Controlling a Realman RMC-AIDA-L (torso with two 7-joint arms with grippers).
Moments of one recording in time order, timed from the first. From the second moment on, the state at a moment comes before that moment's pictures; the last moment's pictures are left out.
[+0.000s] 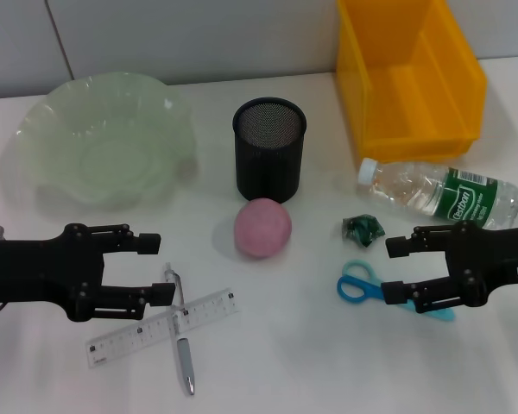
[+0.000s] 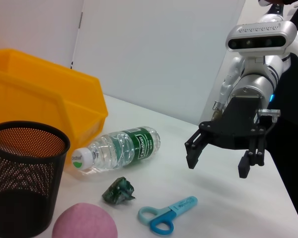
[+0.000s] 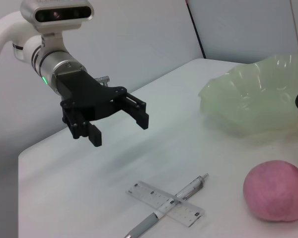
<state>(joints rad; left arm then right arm) -0.48 -1.95 1.02 0.70 1.81 1.70 -1.46 0.44 2.02 -0.70 -0.79 -2.09 -1.78 1.52</state>
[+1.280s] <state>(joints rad) -0.57 -2.07 1.00 0.68 1.75 1.49 -1.36 0.44 2.01 -0.70 -0.79 -2.09 -1.78 1.52</state>
